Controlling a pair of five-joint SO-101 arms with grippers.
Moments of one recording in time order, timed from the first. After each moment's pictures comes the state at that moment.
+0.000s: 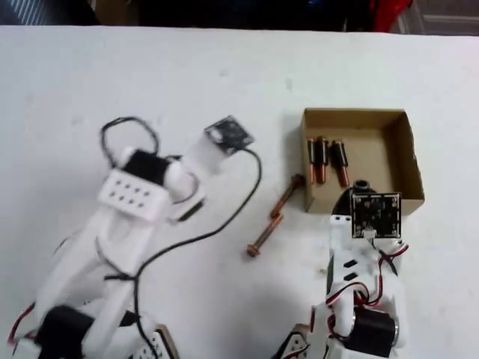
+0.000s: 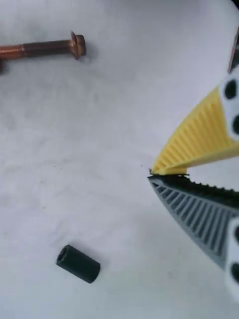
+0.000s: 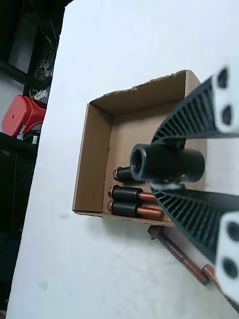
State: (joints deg) left arm 18.1 -18.1 23.8 81.9 -23.2; right arm 9.1 -102.6 73.1 61.1 17.1
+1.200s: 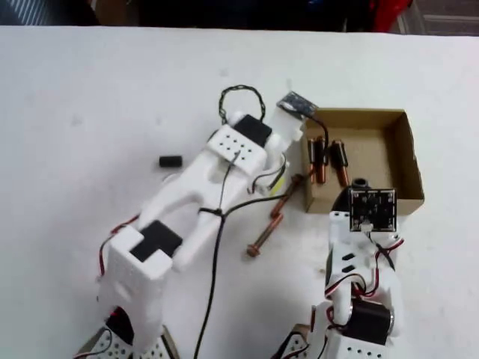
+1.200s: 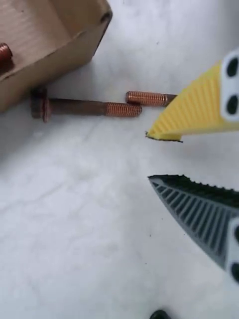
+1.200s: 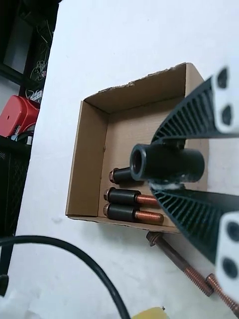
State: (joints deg) left arm 30.5 26.9 -17.1 81.8 2.4; right arm 9.5 -102.6 80.1 54.2 17.1
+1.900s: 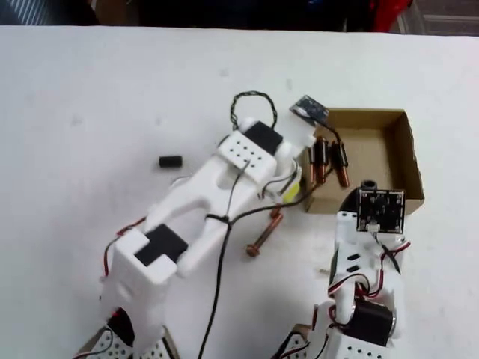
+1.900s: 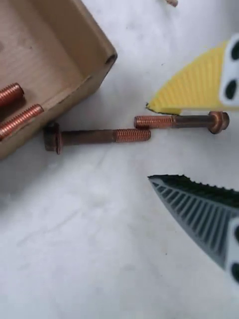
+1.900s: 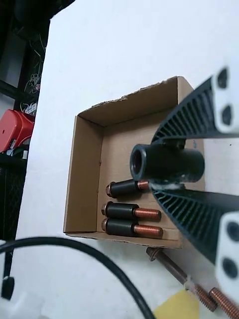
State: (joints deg) left arm 34.6 26.9 -17.1 79.3 2.5; right arm 12.8 -102.6 80.1 54.2 17.1
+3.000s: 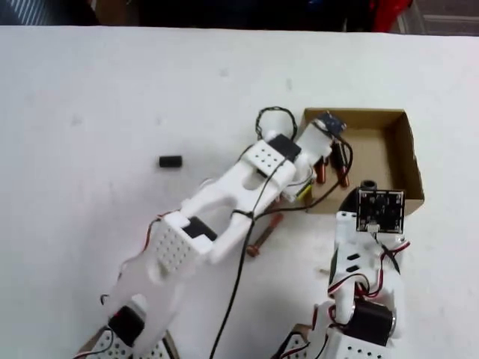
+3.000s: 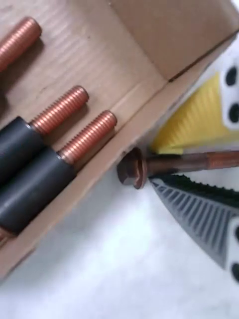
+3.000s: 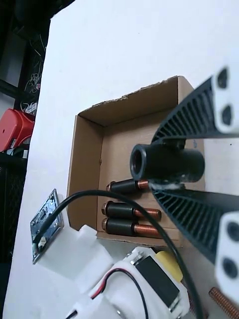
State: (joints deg) left arm 35.4 50.0 -35.0 70.9 -0.6; right arm 12.7 -102.6 80.1 54.2 17.1
